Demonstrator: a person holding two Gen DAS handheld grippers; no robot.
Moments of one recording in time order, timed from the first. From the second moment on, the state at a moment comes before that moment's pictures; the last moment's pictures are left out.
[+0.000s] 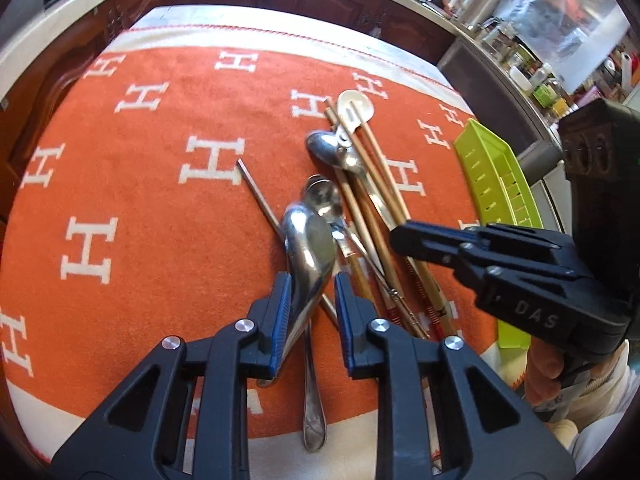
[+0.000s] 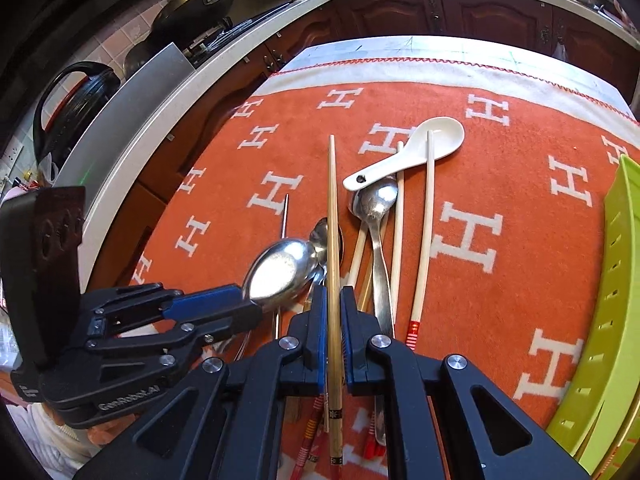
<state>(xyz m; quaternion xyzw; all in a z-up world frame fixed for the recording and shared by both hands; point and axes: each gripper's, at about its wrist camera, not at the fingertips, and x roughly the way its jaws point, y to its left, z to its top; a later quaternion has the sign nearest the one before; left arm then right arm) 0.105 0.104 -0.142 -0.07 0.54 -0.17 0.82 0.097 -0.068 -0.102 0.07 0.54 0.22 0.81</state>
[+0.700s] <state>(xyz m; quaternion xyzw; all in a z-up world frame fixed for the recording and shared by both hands) 0.119 0.081 -0.153 -0.05 0.54 -0.17 0.82 0.085 -0.081 -0.104 0.10 0.54 0.22 0.81</state>
